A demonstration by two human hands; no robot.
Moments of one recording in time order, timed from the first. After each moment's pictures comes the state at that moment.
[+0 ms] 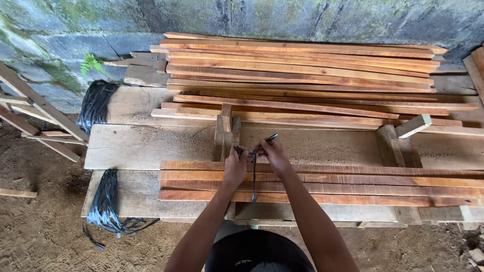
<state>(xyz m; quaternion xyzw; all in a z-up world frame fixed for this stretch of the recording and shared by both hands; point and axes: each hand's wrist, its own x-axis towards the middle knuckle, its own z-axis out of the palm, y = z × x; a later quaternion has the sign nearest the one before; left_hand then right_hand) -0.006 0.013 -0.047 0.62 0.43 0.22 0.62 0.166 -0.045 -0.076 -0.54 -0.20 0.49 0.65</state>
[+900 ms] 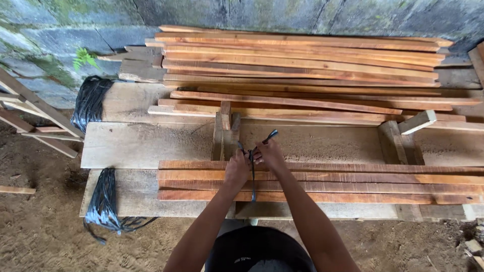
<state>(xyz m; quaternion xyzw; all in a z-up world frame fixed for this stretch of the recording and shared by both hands) 0.002 0.017 -0.070 0.76 0.46 0.04 0.45 0.164 -0.034 -0.076 -0.65 -0.22 0.49 0.53</state>
